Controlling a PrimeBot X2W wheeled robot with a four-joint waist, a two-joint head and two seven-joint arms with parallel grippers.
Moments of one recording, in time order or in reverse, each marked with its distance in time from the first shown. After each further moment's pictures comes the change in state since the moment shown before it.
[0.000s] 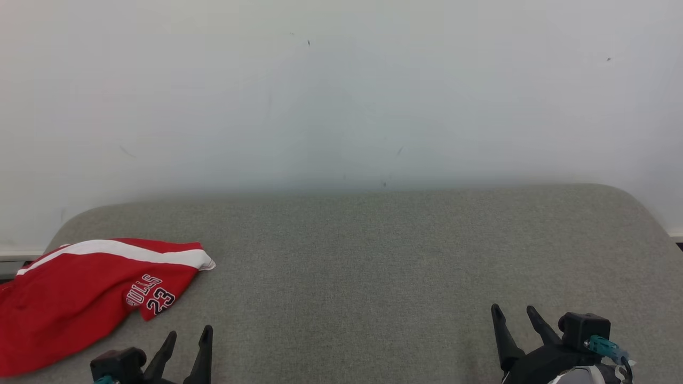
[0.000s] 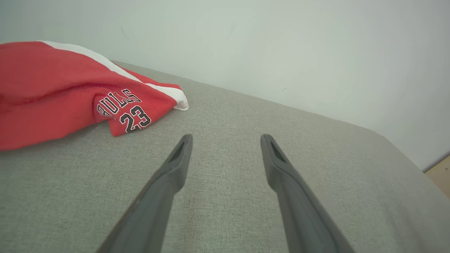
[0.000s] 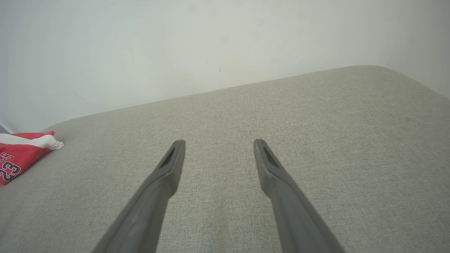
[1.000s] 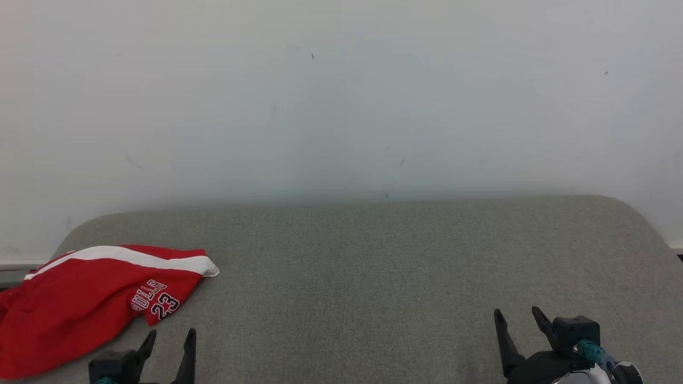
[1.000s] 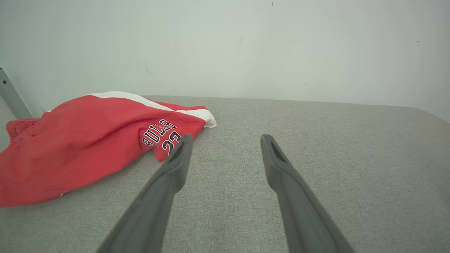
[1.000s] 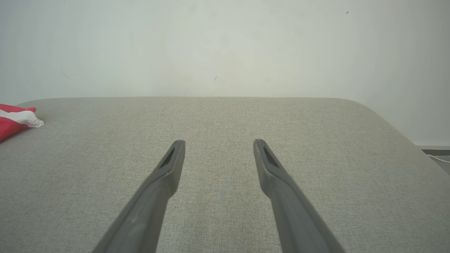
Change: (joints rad) left arm 0.002 0.067 -0.022 -0.001 0.183 0.051 -0.014; right arm 0.039 -0.005 -0.010 -0.068 -0.205 -0.042 0.045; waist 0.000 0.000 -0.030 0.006
